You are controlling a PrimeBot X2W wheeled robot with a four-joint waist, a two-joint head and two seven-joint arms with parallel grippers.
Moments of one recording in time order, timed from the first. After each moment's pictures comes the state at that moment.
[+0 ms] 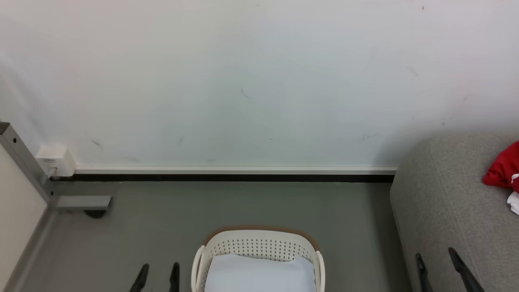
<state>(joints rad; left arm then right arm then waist) 0.10 0.11 -0.15 0.16 -0.28 0.02 -0.26 0.12 -0.06 -0.01 0.12 0.03 0.13 -0.26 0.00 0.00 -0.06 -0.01</state>
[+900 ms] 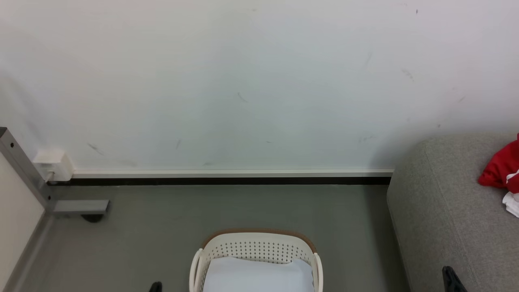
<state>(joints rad) 0.13 0.05 -0.04 0.26 -0.17 -0.08 -0.26 0.13 -0.05 -0.07 0.20 0.07 0.13 -0.26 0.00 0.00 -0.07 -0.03</state>
